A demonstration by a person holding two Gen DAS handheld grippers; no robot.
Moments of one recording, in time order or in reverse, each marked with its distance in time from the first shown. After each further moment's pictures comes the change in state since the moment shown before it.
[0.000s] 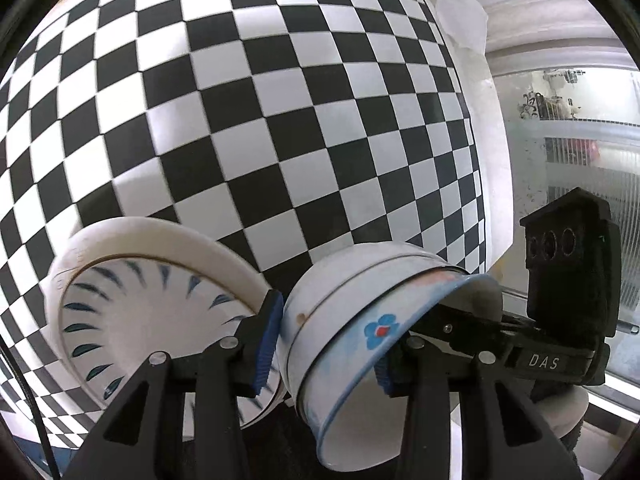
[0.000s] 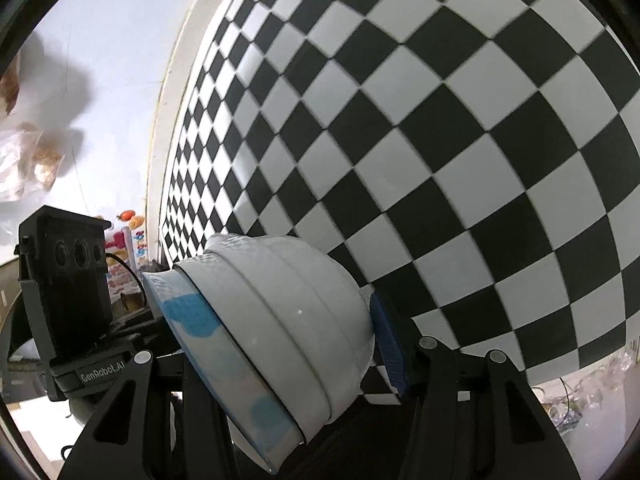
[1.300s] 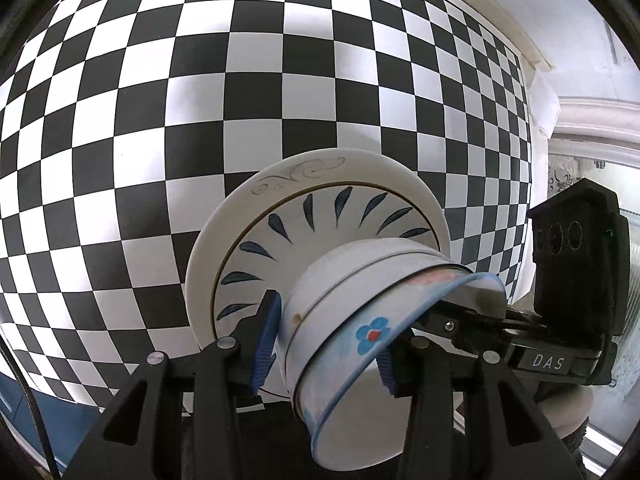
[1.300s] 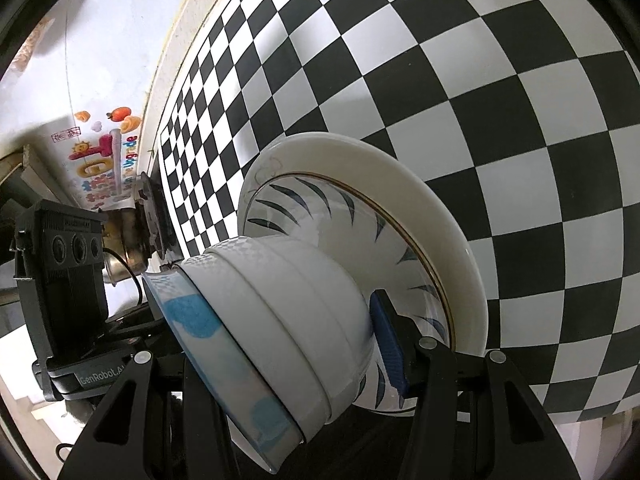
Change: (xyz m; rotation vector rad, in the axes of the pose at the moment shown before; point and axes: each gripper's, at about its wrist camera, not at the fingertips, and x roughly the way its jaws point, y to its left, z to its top) left arm -0.034 0.134 -0.055 -0.280 -0.076 -0.003; right arm 0.178 0.155 -0.025 -0.206 0.237 -0.067
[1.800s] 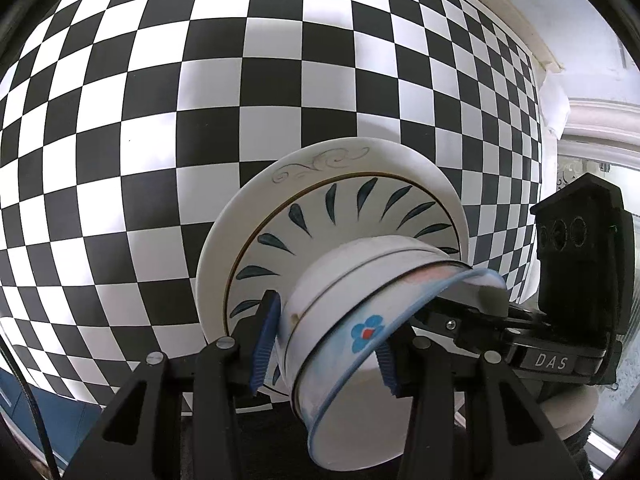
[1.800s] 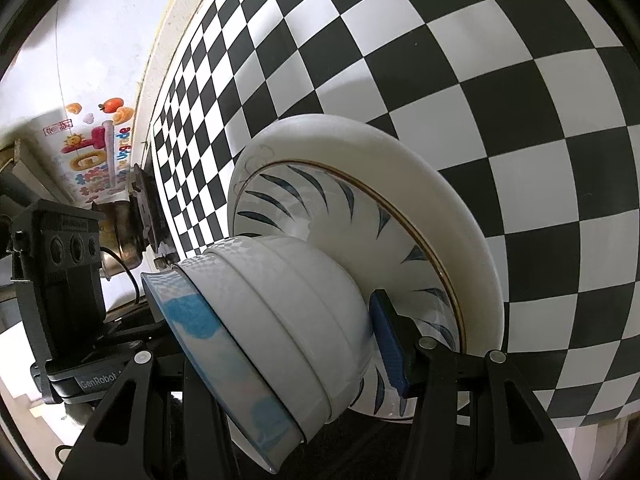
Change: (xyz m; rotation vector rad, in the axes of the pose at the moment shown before) left arm 0.004 0.014 0.001 -0.020 0.013 0.011; right arm 0.012 -0.007 0.003 -0.009 0.034 -0.013
